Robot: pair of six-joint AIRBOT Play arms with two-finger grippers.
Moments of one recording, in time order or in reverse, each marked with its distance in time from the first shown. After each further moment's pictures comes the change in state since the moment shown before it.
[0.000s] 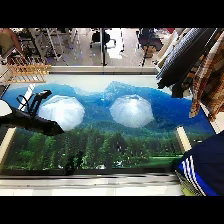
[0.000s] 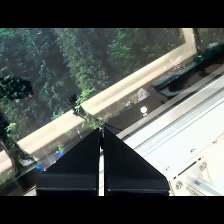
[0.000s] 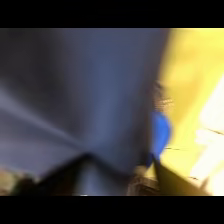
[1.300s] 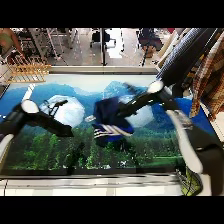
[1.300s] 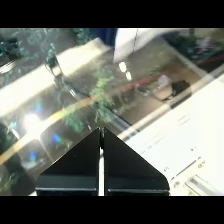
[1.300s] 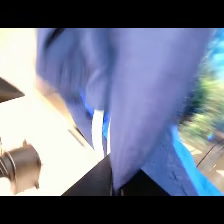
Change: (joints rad) left arm -0.071 -0.208 0.000 -0.001 0.033 -0.019; right arm 1.656 -0.713 0.788 0.713 -0.162 0.068
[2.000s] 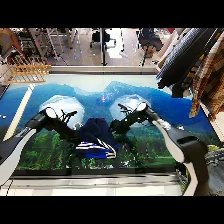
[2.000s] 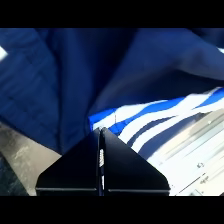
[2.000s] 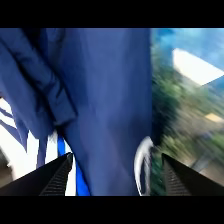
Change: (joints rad) left arm -0.057 -0.329 0.001 -0.014 0.097 -0.037; right arm 0.077 -0.263 -0.194 0.093 -0.148 -0.206
